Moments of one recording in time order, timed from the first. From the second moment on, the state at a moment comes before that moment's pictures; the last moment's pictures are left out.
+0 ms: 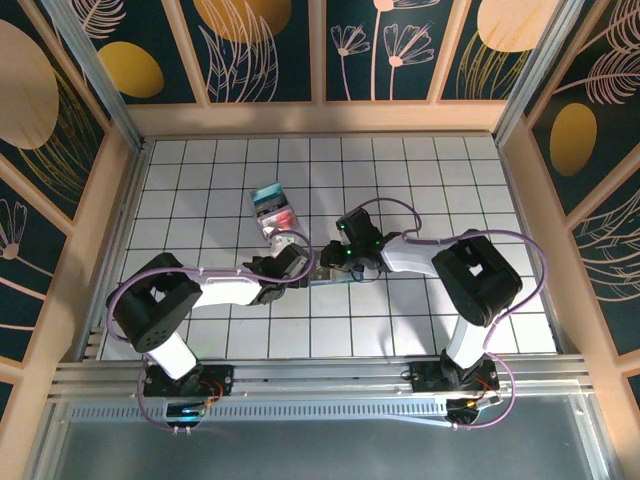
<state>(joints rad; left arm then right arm) -0.85 1.66 0.70 -0.04 -0.46 -0.64 0.69 1.75 0.87 -0.05 -0.30 0.75</state>
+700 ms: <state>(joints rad) -0.85 1.66 0.70 -0.04 -0.45 -0.64 0.66 1.69 0.77 0.08 -0.41 0.78</state>
